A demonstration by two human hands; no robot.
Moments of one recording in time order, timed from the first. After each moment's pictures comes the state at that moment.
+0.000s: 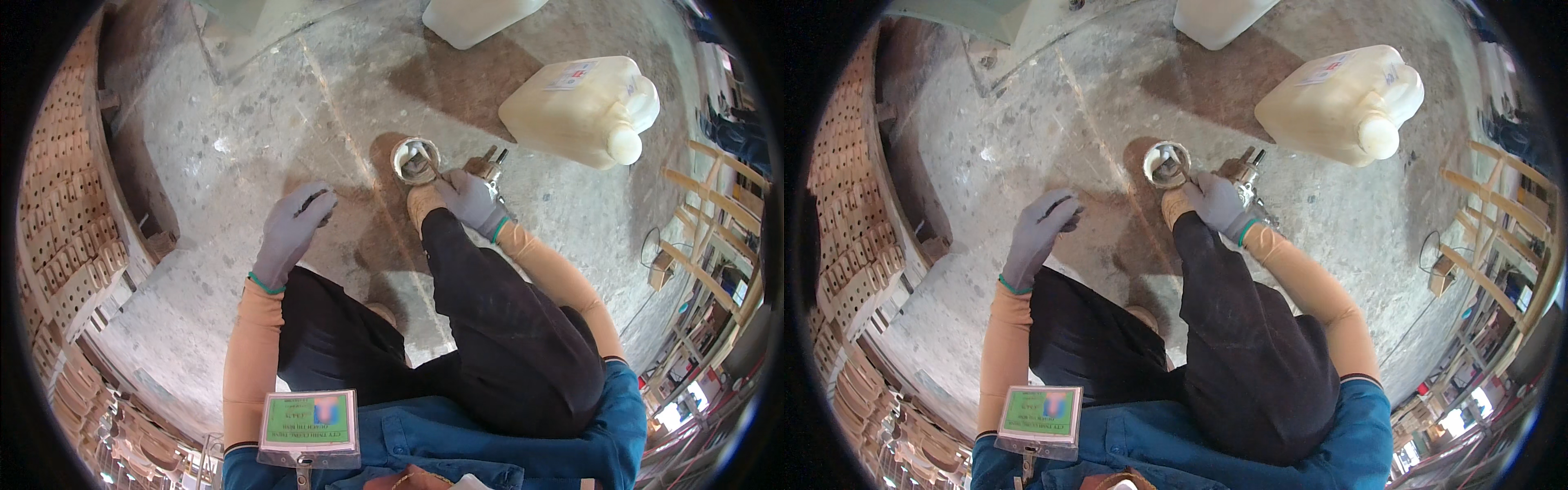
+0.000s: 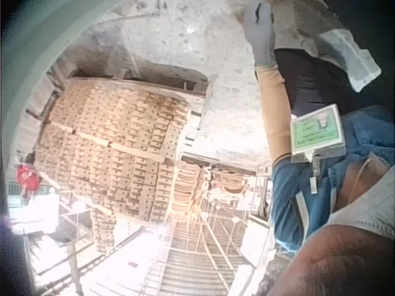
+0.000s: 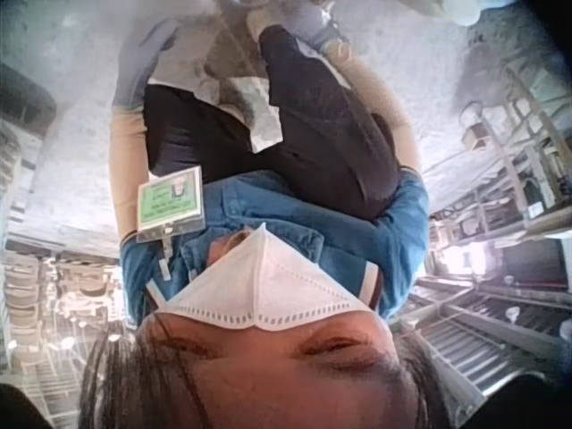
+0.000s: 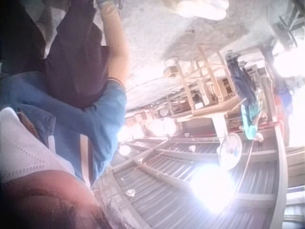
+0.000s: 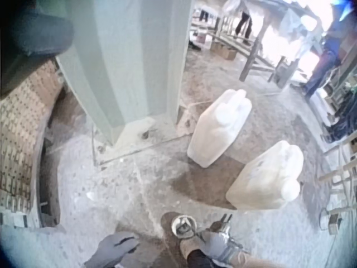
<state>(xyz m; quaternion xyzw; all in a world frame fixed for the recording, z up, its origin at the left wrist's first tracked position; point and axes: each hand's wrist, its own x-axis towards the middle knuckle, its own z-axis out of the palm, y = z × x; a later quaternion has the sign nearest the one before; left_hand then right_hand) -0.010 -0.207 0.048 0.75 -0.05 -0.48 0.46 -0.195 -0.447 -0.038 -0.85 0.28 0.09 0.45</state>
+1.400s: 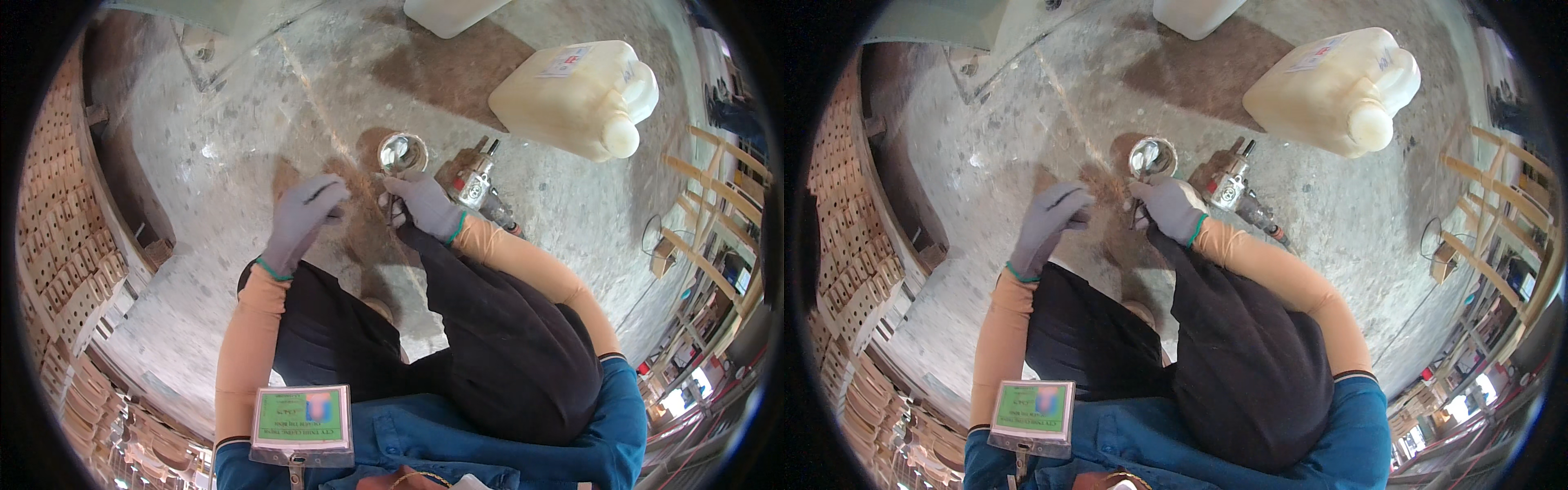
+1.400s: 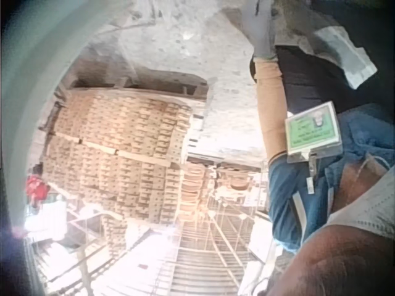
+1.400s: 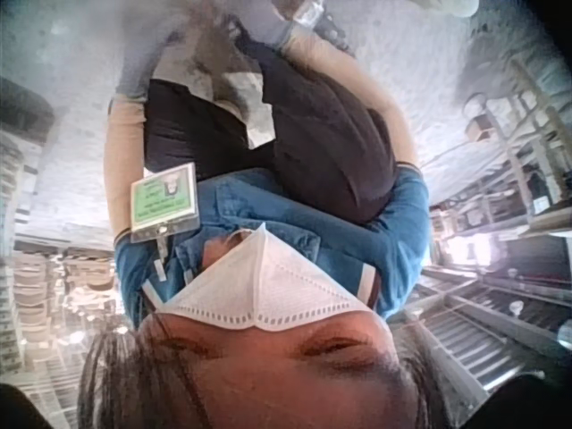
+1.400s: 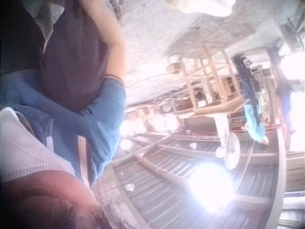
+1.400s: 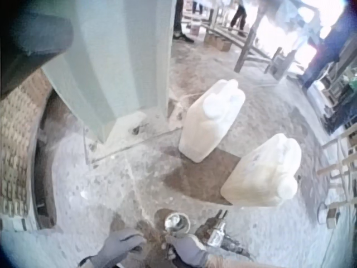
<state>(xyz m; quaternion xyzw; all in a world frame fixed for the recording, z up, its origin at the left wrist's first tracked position) -0.016 -0.244 0.036 0.67 0.03 -0.55 0.49 -0.157 -0.408 -0.018 -0.42 0.43 0.19 0.78</state>
